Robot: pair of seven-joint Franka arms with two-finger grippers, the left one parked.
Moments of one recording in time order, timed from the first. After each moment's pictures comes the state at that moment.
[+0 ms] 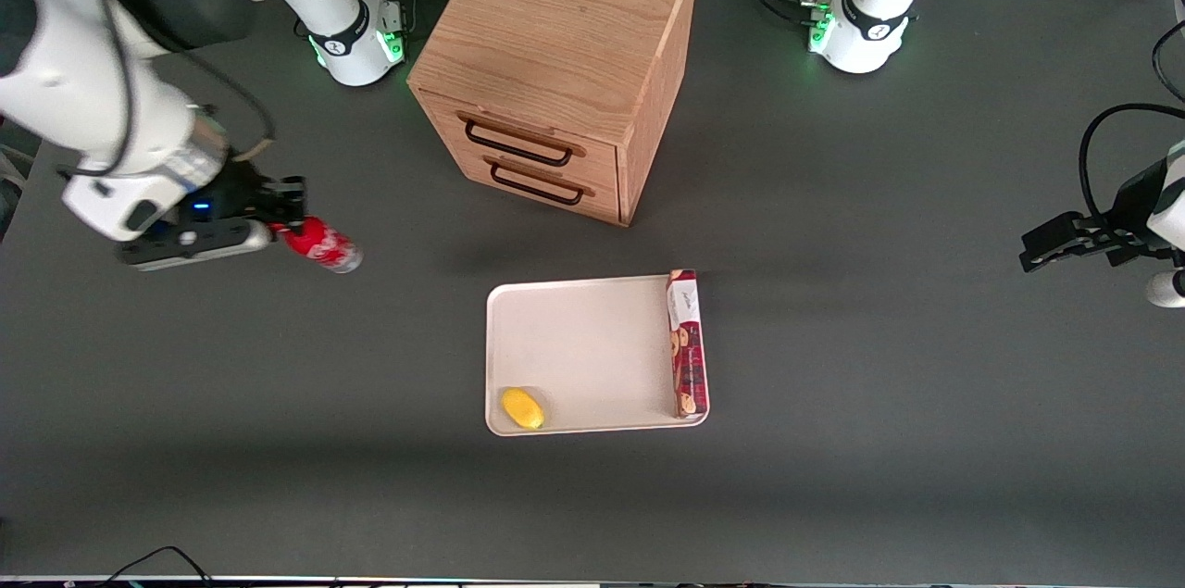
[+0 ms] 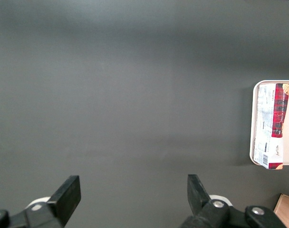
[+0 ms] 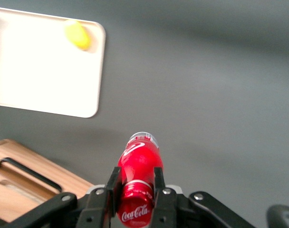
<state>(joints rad) 0.47 0.11 -0.17 -1.61 0.03 1.72 0.12</state>
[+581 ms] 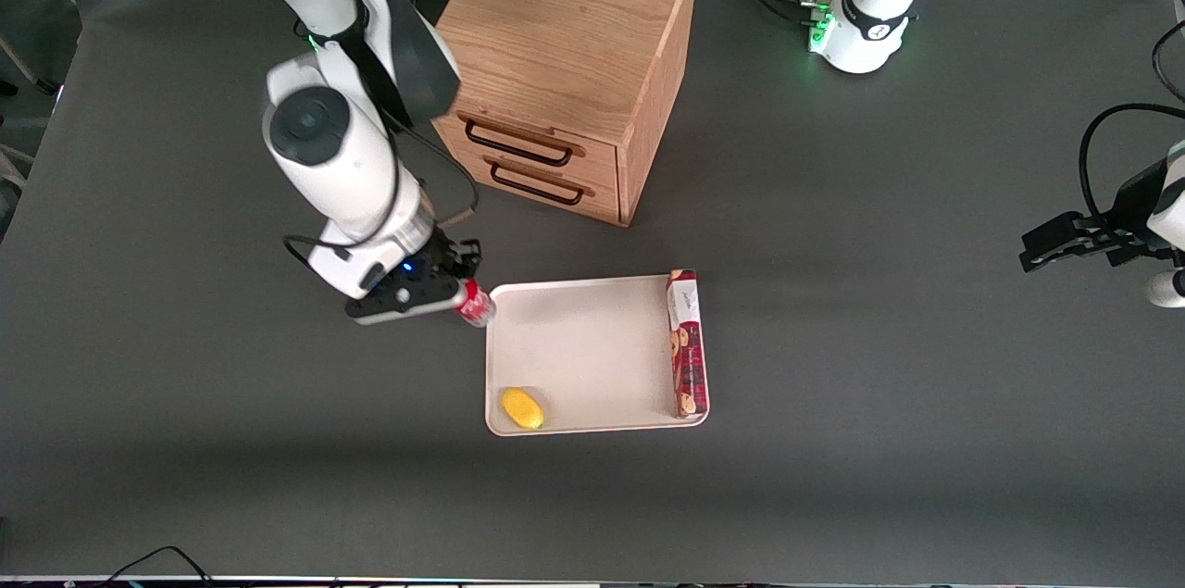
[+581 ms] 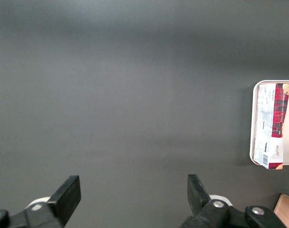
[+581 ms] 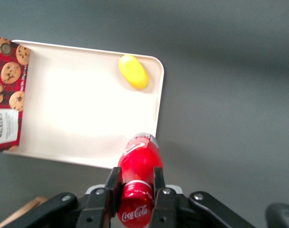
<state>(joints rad) 0.72 0.43 -0.28 -1.52 0.11 2.03 0.26</state>
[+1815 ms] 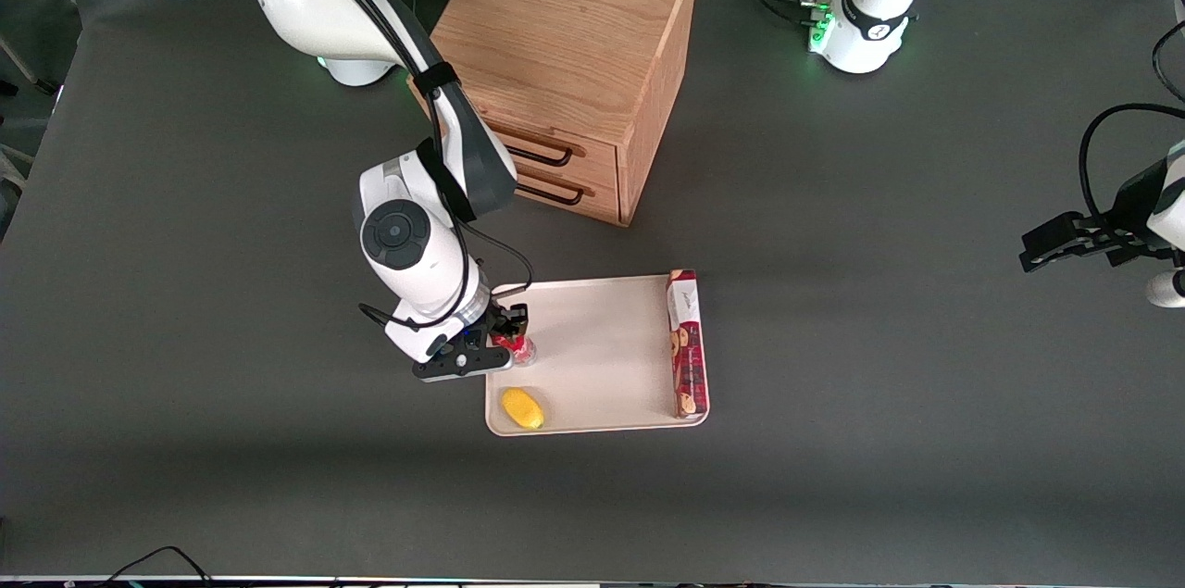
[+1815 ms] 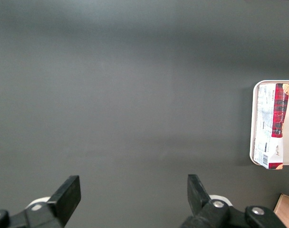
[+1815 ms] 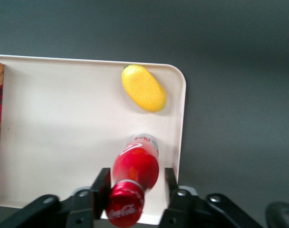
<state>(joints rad) 0.71 0.66 -0.29 -1.44 0.23 2.18 0.26</state>
